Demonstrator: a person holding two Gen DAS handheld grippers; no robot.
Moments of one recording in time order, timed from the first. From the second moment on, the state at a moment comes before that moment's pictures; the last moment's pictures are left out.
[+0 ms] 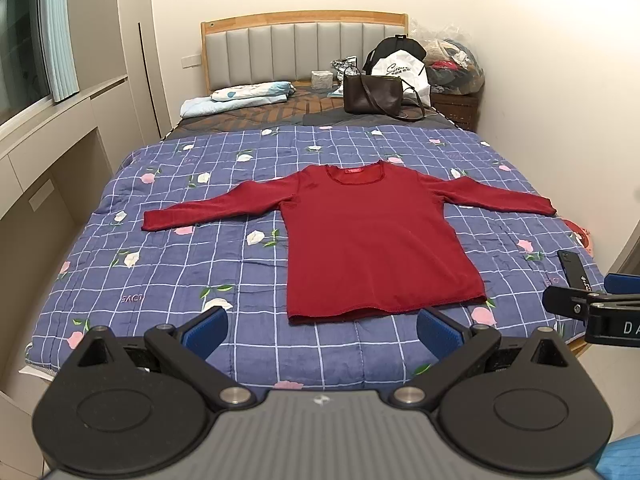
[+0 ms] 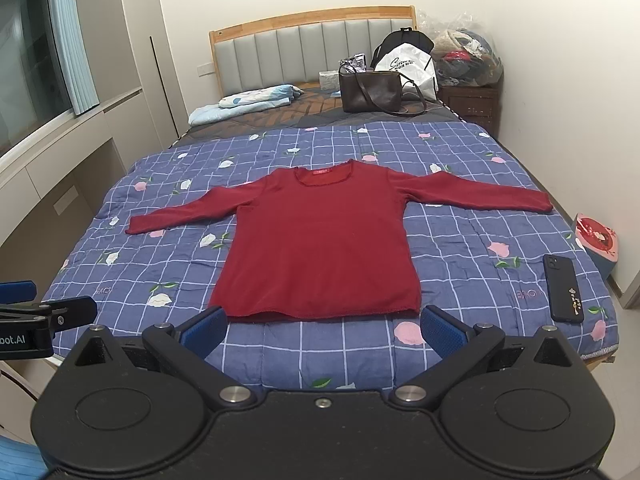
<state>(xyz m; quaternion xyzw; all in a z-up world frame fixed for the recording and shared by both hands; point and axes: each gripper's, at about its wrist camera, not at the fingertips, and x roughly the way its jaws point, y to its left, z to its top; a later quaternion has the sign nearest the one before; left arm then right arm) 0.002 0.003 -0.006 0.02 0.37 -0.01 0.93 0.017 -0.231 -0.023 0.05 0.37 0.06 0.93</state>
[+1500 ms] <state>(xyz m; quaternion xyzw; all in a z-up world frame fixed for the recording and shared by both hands) 0.019 0.018 -0.014 0.02 0.40 0.00 0.91 0.034 -0.217 -0.031 0.04 0.40 0.05 0.92</state>
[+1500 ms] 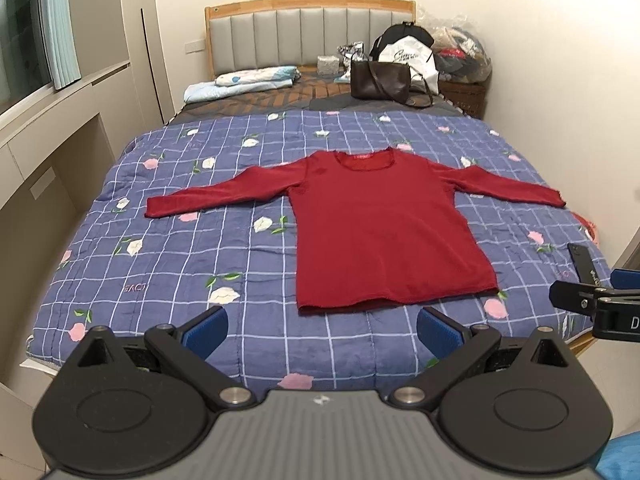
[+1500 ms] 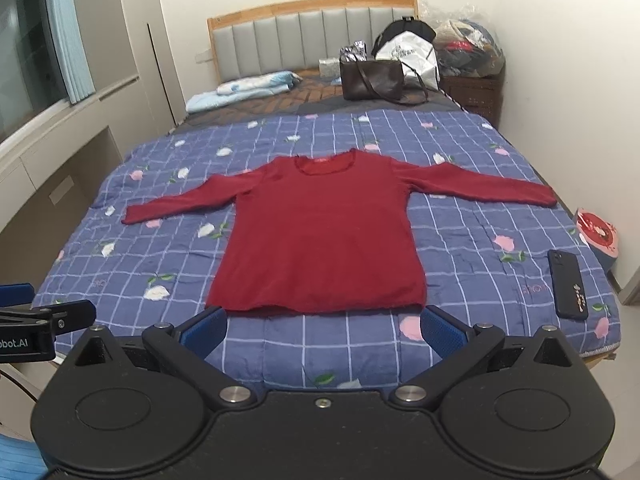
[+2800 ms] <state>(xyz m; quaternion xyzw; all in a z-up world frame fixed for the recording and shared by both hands) 0.123 -0.022 -0.039 0.09 0.48 0.03 0.88 0.136 -0.294 -0.042 0.05 0.44 -0.07 0.89</state>
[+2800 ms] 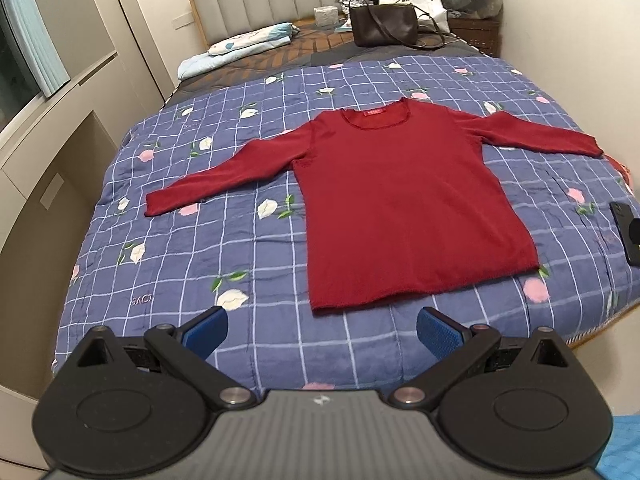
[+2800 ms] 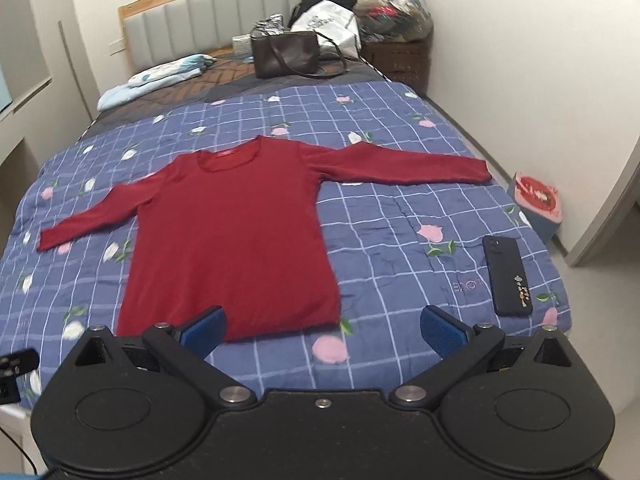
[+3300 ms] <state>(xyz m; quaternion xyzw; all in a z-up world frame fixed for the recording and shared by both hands) 0.273 -0.105 -0.022 0.01 0.50 0.09 0.86 0.297 -0.427 -0.058 0.06 0.47 -0.09 0.87</state>
